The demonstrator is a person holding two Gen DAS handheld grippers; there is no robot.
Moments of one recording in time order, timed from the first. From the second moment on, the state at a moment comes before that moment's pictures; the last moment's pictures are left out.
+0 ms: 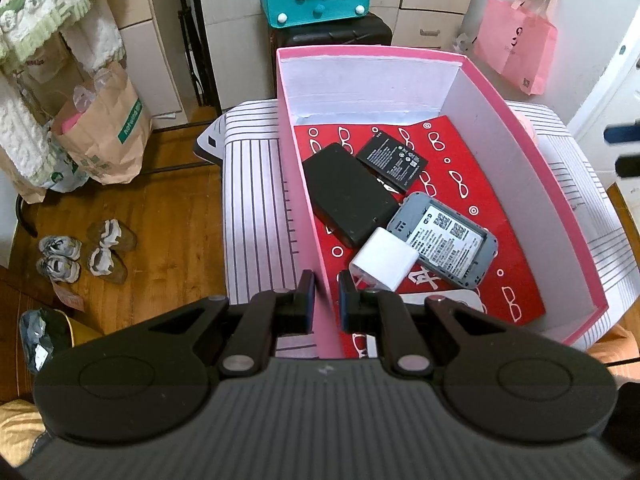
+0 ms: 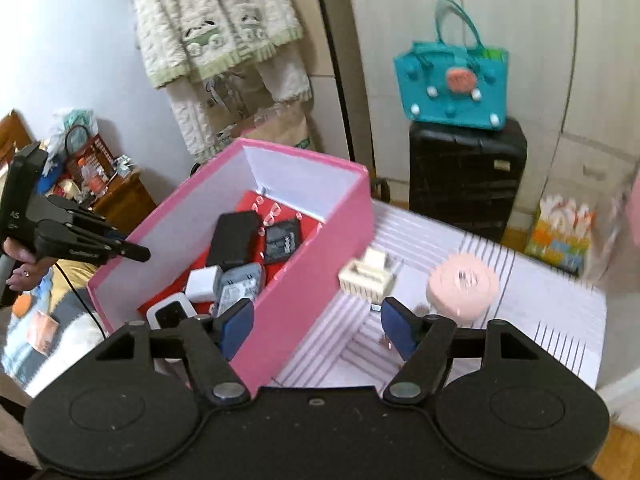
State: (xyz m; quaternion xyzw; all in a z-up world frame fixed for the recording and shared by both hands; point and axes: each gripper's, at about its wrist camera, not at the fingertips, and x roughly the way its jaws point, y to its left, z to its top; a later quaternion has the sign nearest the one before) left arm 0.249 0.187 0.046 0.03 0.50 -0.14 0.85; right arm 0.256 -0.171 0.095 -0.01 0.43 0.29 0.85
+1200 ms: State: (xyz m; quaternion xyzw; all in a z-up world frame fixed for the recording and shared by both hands) left arm 0.259 0.179 0.046 0.03 0.51 -0.11 0.85; right arm 0.371 -0.203 -0.045 -0.07 0.40 0.19 0.89
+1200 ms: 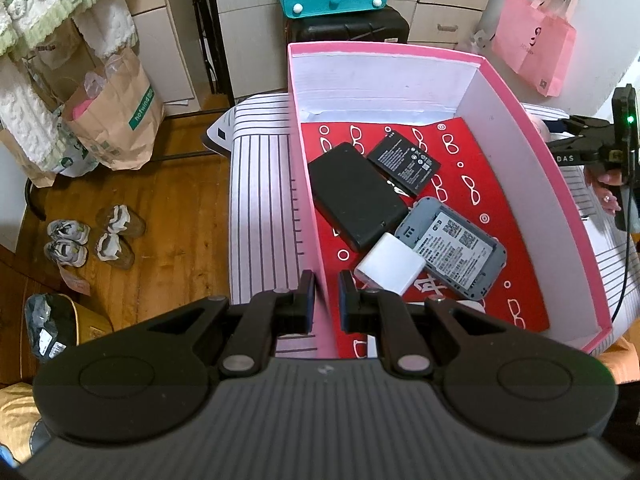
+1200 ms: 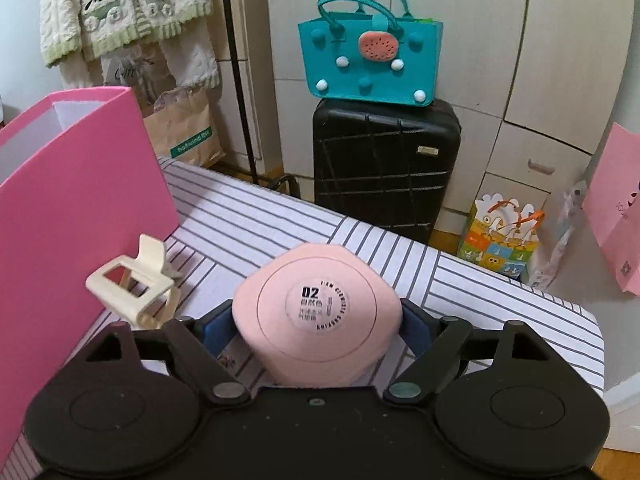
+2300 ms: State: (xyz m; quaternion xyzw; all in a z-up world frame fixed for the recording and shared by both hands) left arm 0.259 0.182 0.044 0.02 0.51 -0.13 0.85; right arm 0.293 -0.128 0.082 0.00 0.31 0.28 0.91
